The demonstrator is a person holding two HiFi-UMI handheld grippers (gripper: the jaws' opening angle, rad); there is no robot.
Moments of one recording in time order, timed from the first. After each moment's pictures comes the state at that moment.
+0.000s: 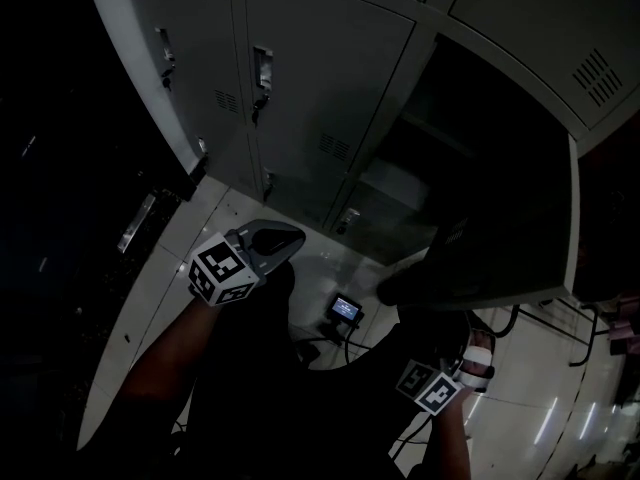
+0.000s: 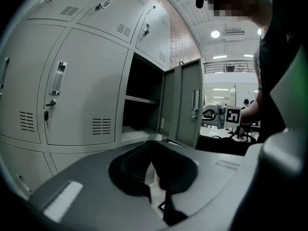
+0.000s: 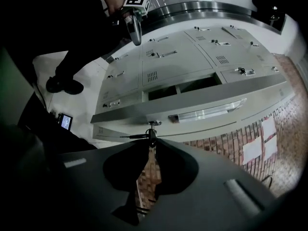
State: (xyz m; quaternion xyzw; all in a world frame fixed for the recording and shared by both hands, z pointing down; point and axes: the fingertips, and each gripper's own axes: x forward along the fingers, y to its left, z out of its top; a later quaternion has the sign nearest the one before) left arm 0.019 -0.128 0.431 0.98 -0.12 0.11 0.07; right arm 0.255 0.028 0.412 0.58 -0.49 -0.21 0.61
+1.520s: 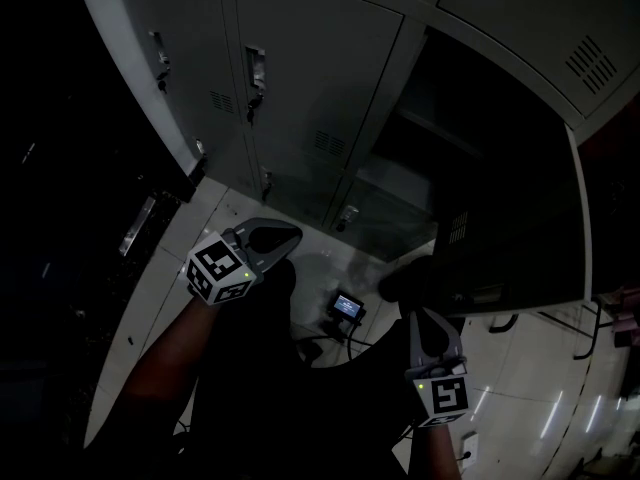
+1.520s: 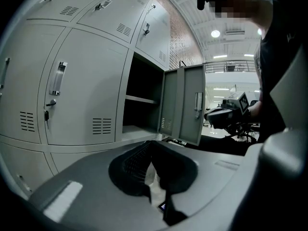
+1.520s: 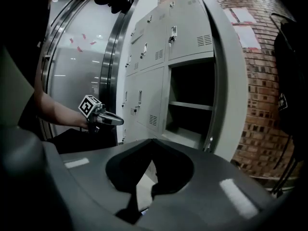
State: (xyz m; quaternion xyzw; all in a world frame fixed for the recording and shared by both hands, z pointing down) left arm 0.018 -0.129 0.432 0.98 -0.12 0.12 0.07; right arm 0.169 0.026 0.381 0.63 -0.76 0.08 0.14
